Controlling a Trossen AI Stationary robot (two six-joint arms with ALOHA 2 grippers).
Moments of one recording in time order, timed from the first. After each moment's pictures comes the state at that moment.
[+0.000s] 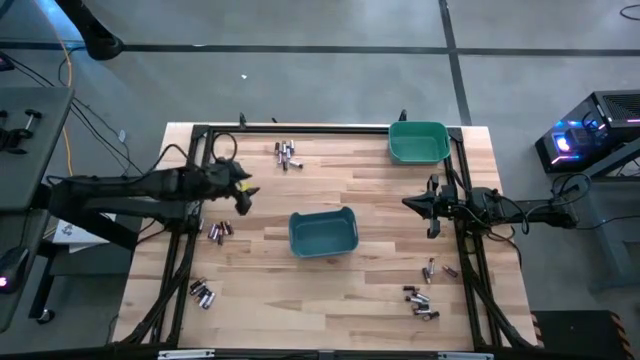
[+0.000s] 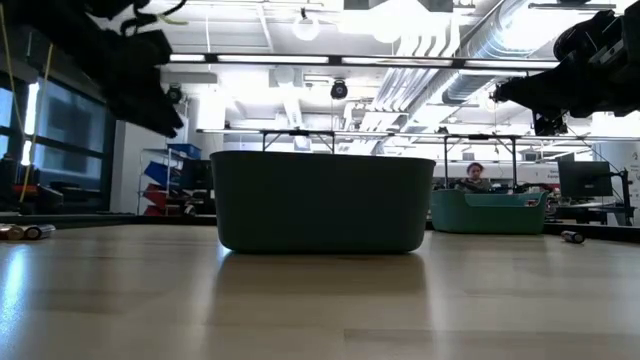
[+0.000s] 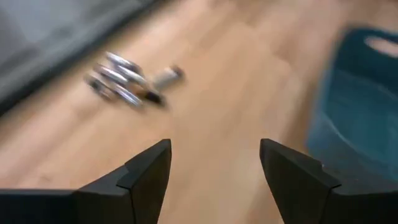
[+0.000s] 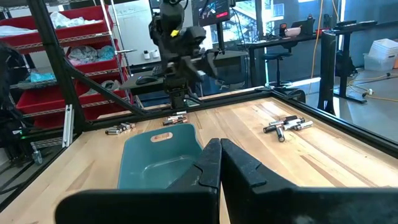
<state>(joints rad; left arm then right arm) 0.15 0.76 0.53 -0.47 -0.37 -0.32 0.05 0.03 0.01 0.05 0.18 0.13</state>
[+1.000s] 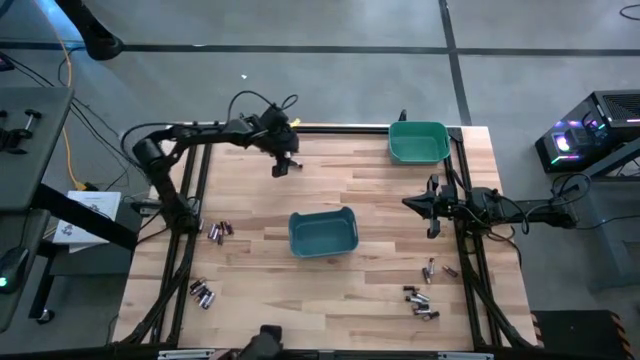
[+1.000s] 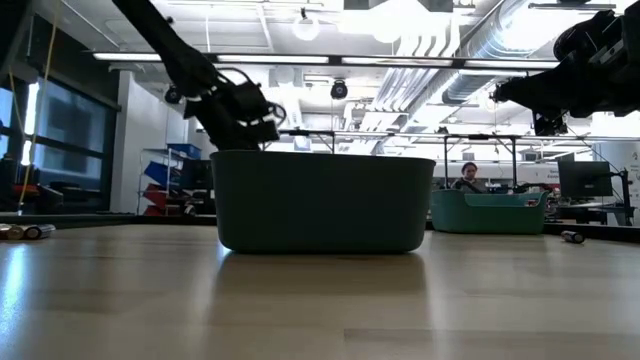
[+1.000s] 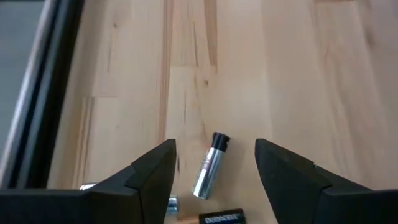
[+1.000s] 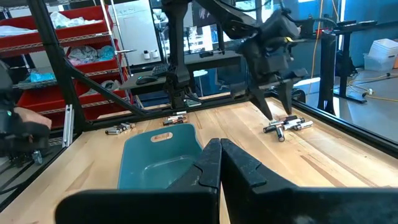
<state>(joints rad) 0.70 1.78 1.06 -0.29 0.33 0.65 0.05 0.03 0.01 0.05 0.18 0.13</state>
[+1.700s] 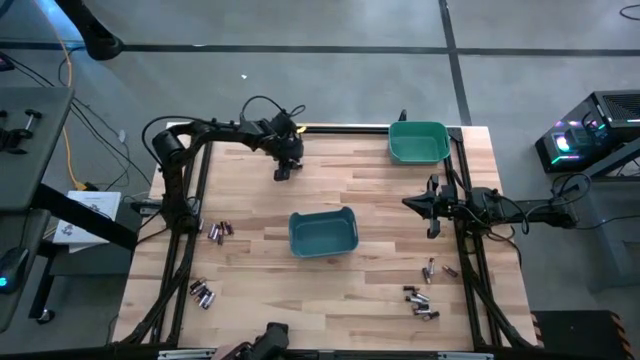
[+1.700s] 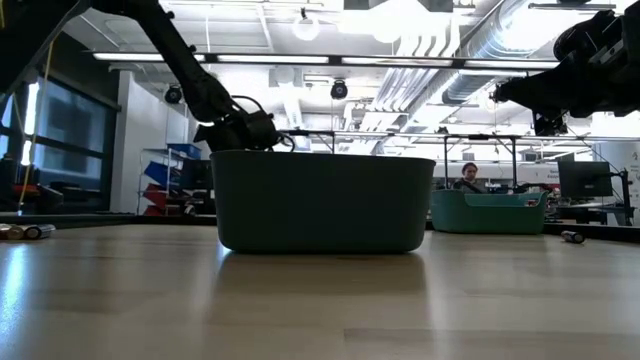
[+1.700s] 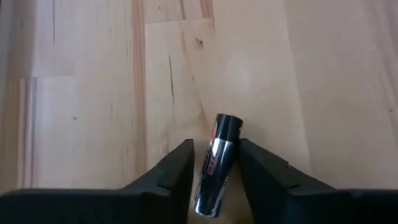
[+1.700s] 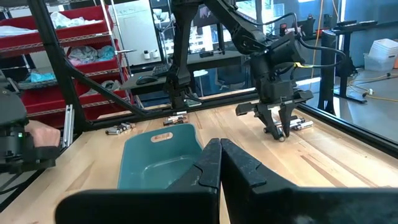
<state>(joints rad) 0.70 1.95 1.10 -0.29 0.30 0.75 0.05 0.03 0.01 0.05 0.18 0.13</state>
